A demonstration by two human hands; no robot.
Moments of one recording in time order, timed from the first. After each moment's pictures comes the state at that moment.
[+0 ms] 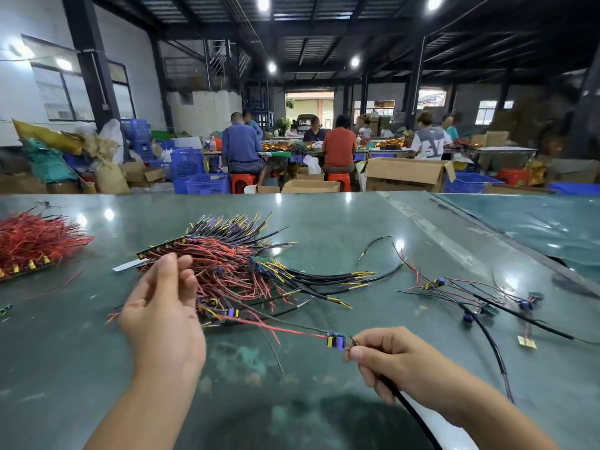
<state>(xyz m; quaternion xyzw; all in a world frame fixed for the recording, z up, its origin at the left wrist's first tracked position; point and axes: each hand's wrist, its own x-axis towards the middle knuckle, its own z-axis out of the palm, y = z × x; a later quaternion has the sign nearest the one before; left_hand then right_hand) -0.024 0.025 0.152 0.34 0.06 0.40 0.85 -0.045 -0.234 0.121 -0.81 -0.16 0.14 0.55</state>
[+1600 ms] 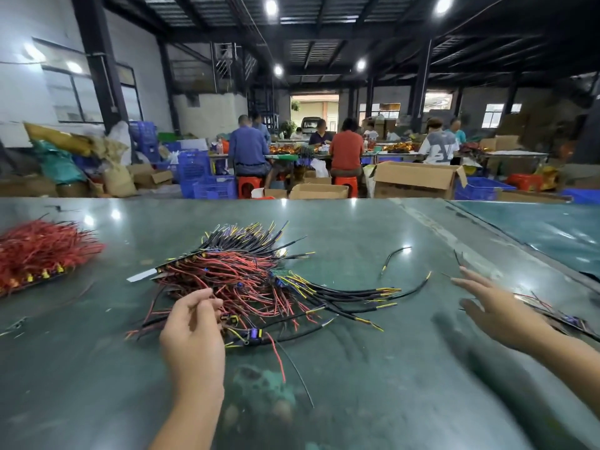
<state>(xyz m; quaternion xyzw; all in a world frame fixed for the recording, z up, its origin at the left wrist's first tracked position) 0.011 0.052 0.110 0.58 0.12 0.42 0.69 0.076 -0.351 0.121 -0.98 -0.03 -0.13 0.11</state>
